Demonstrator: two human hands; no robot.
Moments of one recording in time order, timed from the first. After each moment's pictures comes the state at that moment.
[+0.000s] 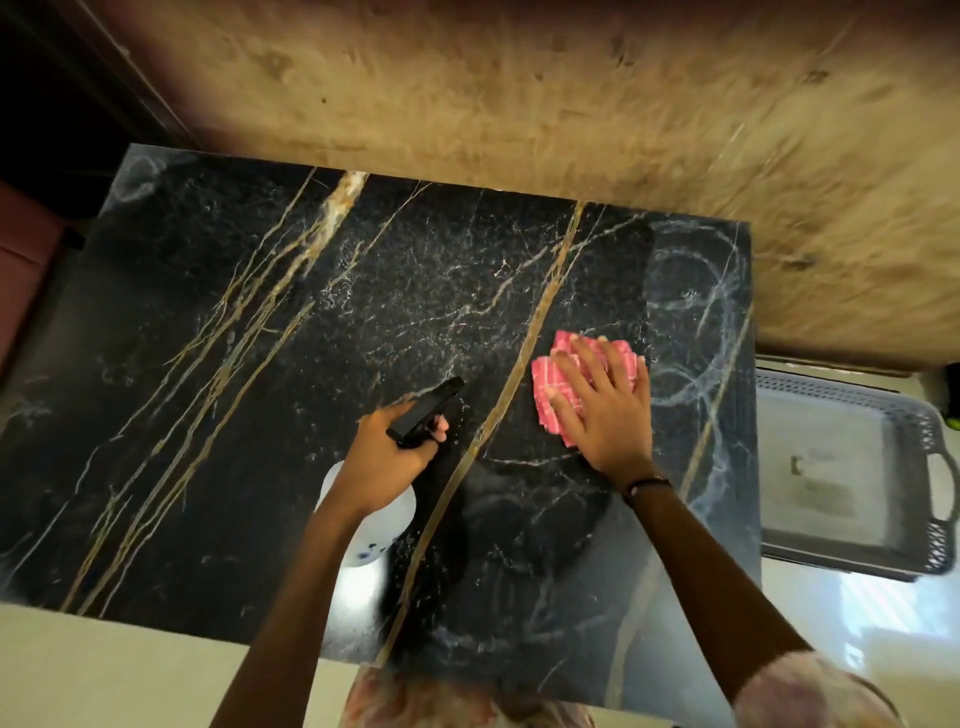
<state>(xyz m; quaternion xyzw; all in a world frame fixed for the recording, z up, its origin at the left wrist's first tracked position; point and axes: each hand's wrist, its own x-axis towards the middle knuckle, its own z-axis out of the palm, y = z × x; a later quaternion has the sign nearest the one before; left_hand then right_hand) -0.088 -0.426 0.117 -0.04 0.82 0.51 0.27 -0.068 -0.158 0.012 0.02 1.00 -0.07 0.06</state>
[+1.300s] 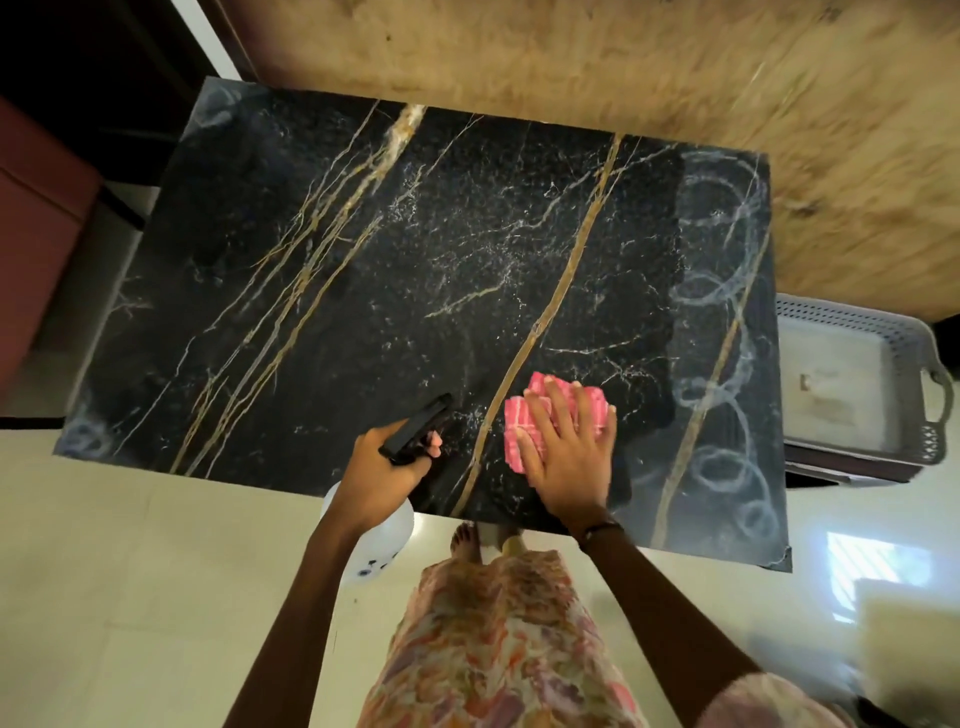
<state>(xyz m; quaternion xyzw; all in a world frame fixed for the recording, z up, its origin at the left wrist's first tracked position) 0.053 -0.539 0.131 -0.09 0.80 0.52 0.28 0.097 -0.317 0.023 0.06 0.99 -0.06 0.10</state>
